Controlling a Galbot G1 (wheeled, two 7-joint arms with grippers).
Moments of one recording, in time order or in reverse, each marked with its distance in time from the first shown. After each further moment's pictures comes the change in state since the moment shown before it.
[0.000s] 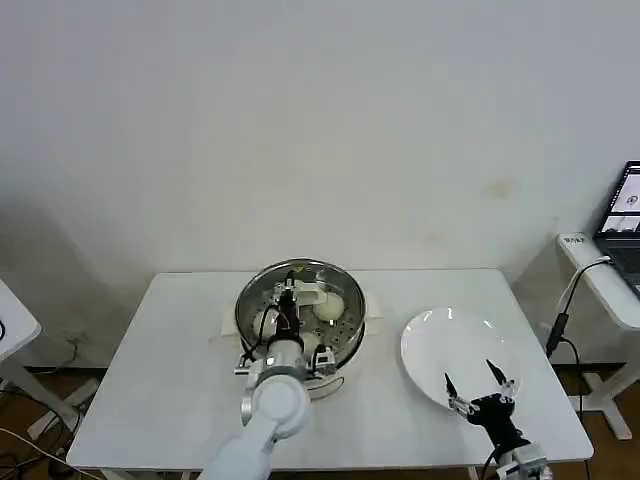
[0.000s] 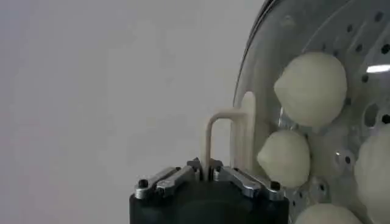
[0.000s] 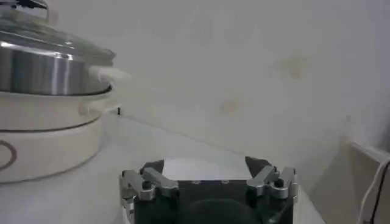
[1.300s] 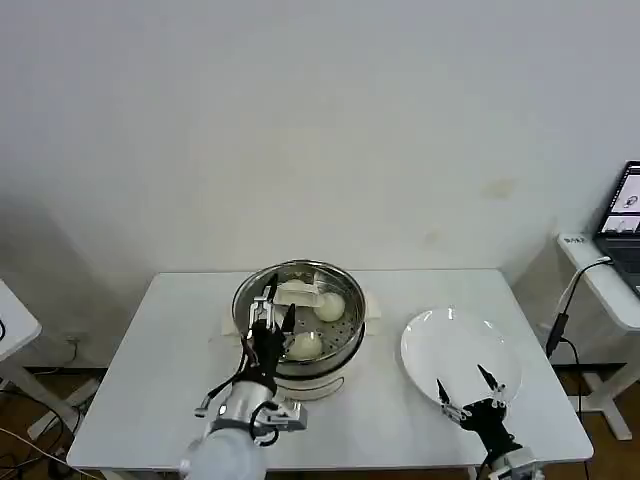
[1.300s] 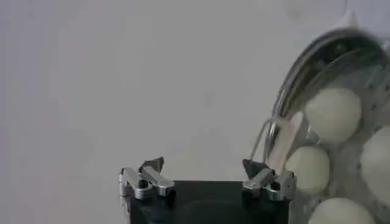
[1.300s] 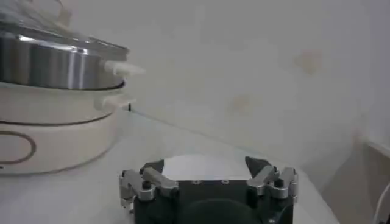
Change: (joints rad) left arm 0.263 0.195 -0.059 -0.372 -0.336 -0.132 -0.174; right arm -0.013 -0.005 -0.028 -0.004 -0.018 0.001 -0.001
